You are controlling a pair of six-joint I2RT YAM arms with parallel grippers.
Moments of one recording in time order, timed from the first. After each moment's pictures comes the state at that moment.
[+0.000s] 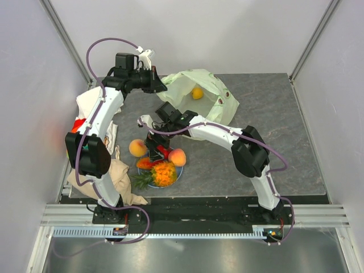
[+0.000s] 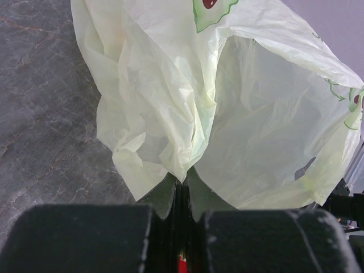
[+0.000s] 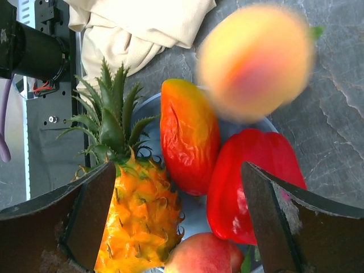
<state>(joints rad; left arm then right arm) -0.20 1.81 1.76 -0.54 0.65 -0.13 0.89 2.13 1.79 -0.55 -0.68 -0.21</state>
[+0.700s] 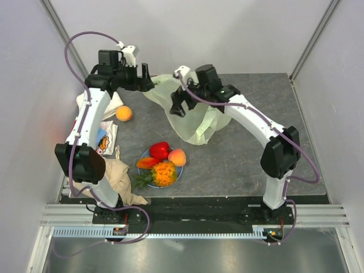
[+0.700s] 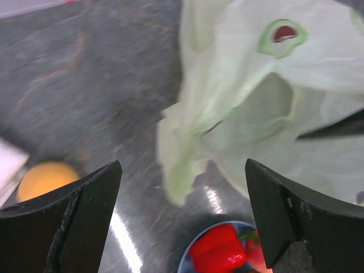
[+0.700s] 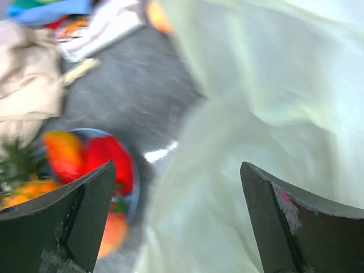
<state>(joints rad) -0.13 1.72 1.80 -0.68 0.40 -0.01 0.62 1.89 1.80 -0.46 -0.47 -0.15</state>
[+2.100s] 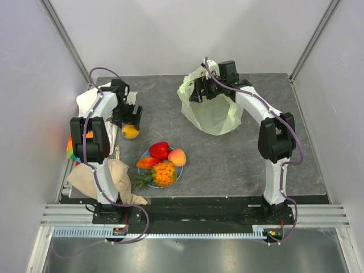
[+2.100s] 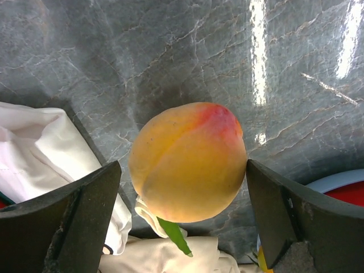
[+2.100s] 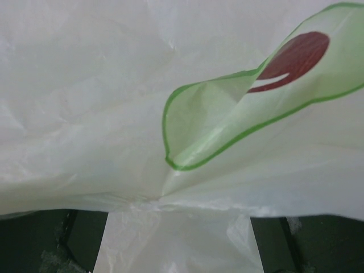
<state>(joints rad) -0.01 2.01 1.62 -0.96 0.10 0.19 0.33 2.09 1.82 -0.36 -0.55 0.04</state>
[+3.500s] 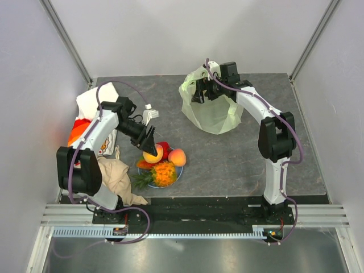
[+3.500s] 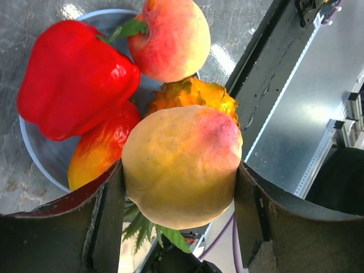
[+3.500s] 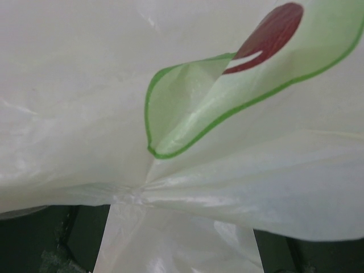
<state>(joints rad) -0.15 1.58 1.27 -1.23 0.81 0.56 0.32 2.10 1.81 -0.36 -0.52 0.02</state>
